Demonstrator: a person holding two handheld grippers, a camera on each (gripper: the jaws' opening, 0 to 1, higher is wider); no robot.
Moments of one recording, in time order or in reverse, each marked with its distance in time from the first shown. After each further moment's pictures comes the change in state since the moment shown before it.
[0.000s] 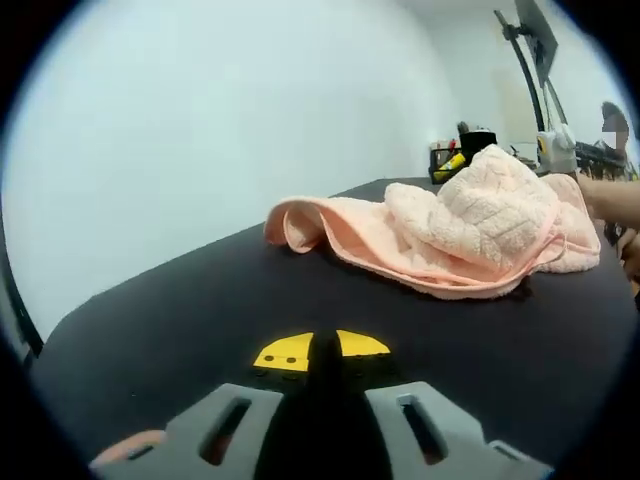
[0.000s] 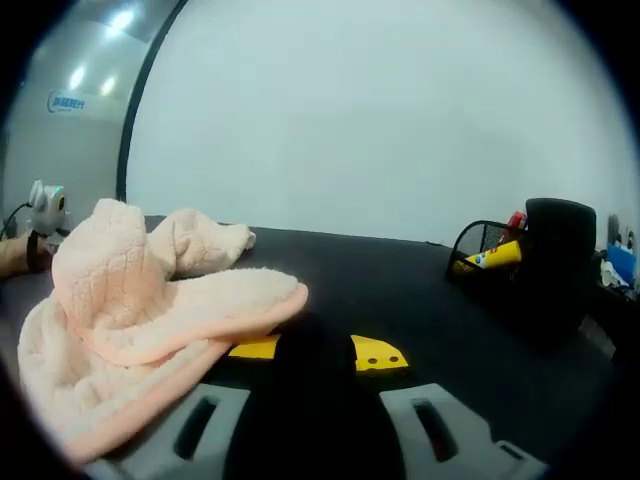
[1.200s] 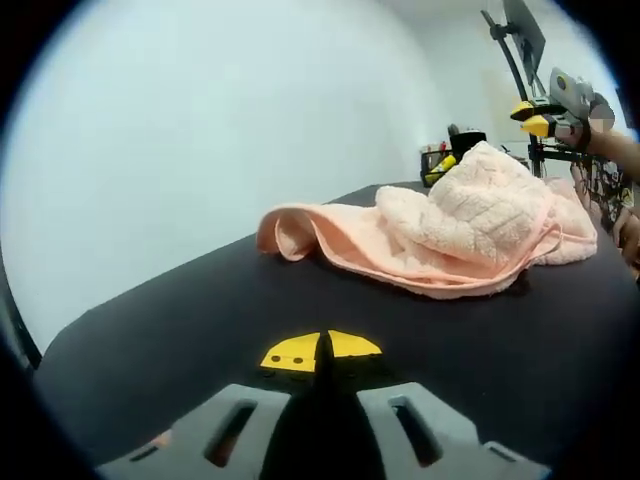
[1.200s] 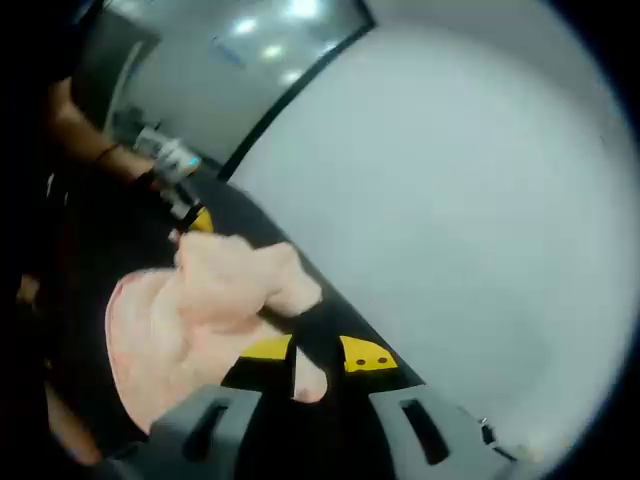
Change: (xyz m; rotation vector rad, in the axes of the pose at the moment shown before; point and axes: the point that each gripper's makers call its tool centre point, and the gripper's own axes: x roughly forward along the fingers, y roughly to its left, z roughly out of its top) left arm 0.001 -0.007 0.003 0.051 -0.044 -0.013; right arm -0.078 0.066 0.073 -0.993 -0.049 0.382
